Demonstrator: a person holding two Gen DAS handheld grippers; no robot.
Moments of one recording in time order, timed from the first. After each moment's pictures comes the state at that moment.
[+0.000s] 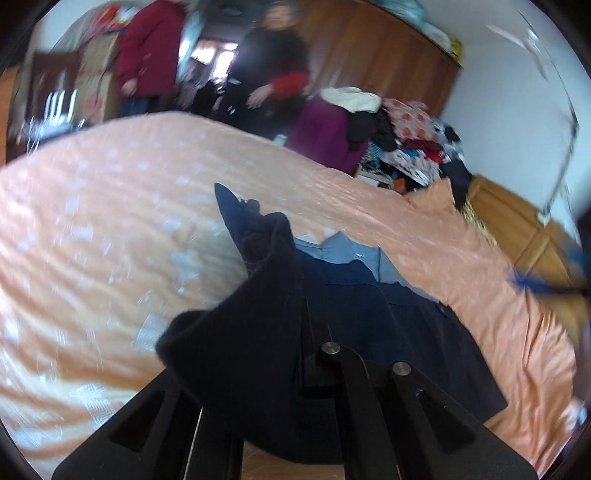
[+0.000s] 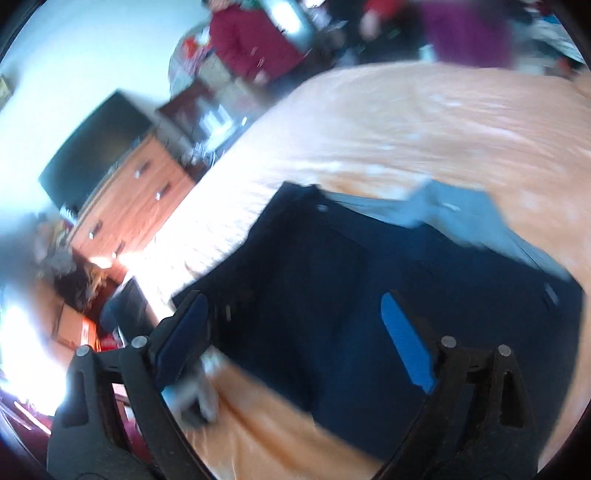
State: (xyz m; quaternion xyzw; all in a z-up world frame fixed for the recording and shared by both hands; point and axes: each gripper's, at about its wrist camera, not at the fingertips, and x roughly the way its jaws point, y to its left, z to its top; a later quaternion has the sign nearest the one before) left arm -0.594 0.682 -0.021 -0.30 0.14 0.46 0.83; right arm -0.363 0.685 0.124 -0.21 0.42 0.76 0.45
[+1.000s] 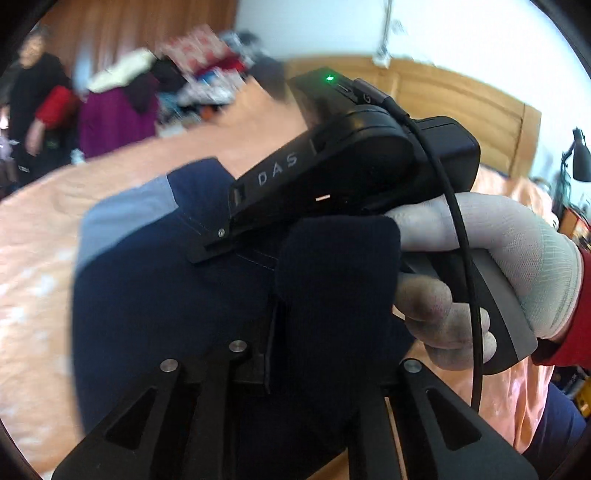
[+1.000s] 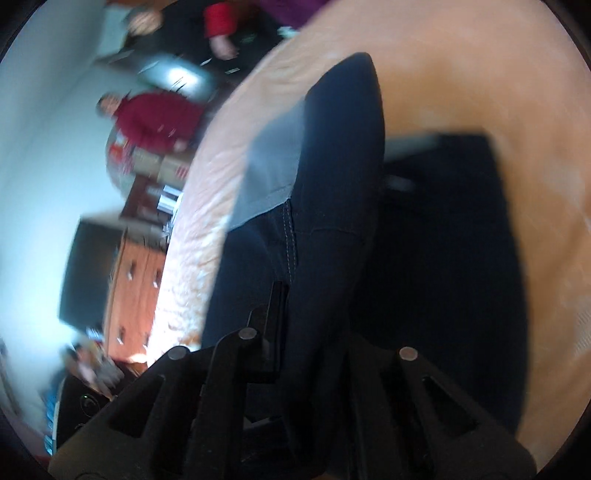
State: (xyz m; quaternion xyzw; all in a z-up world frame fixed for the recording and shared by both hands) left arm -0.298 0.586 -0.005 -0.13 0.32 0.16 0.92; right arm -0.123 0.592 -0.022 0.00 0.60 0.64 0.49
